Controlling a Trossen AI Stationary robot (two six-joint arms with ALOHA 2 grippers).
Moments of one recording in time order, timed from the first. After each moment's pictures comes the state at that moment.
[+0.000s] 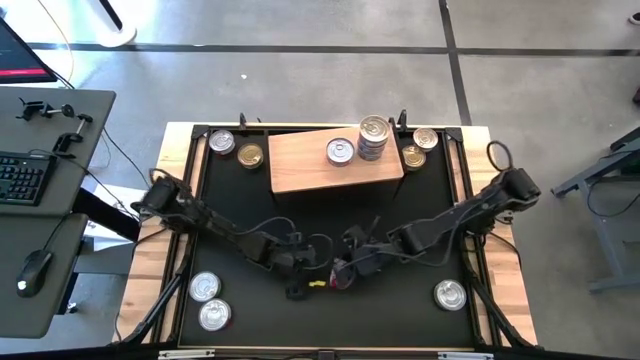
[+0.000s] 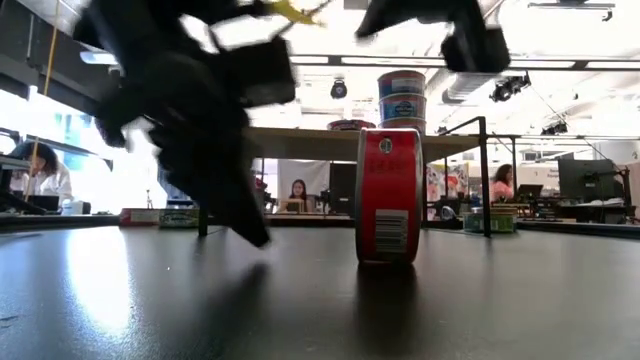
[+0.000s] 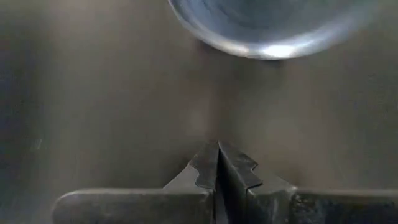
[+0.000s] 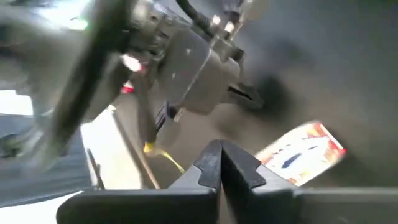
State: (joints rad) left arm -0.40 1.88 1.03 -0.16 -0.22 -0.36; right arm 0.44 1.66 1.21 -0.30 0.24 1.26
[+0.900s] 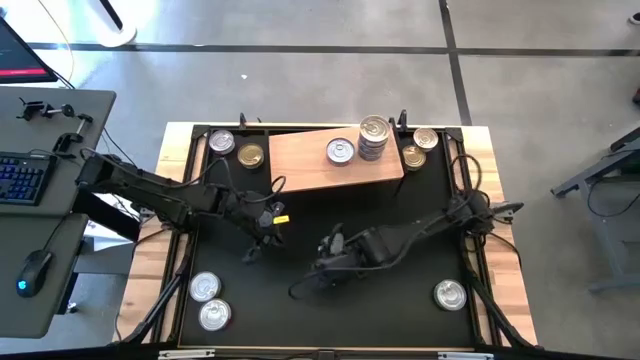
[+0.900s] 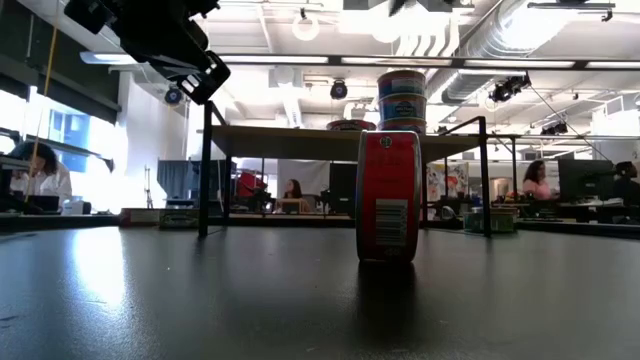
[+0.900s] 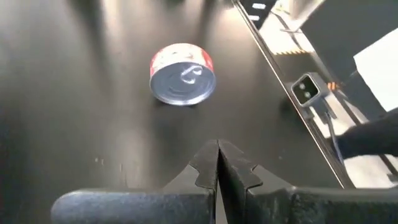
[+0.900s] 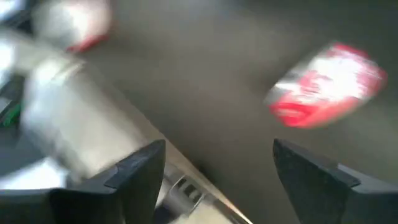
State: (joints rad) left arm -0.15 1.22 0.71 -0.12 0.27 -0.10; right arm 0.42 2.05 1.99 -1.09 0.02 1.49
